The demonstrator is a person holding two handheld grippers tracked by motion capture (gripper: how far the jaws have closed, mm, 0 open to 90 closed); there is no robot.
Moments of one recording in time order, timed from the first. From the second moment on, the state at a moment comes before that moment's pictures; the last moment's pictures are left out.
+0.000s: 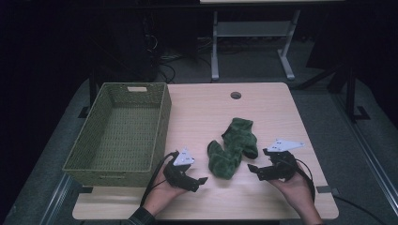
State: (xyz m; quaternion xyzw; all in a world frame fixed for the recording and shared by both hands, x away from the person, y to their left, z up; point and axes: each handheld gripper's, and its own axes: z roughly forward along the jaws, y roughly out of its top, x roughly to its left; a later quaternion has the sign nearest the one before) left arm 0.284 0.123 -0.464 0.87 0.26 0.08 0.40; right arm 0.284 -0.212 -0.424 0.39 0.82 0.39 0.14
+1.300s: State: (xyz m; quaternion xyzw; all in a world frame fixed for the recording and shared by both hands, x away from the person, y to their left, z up) left arm 0.281 0.120 -0.477 0.89 0.24 0.11 0.37; right arm 0.343 -0.099 -0.428 0.28 0.89 0.36 0.05
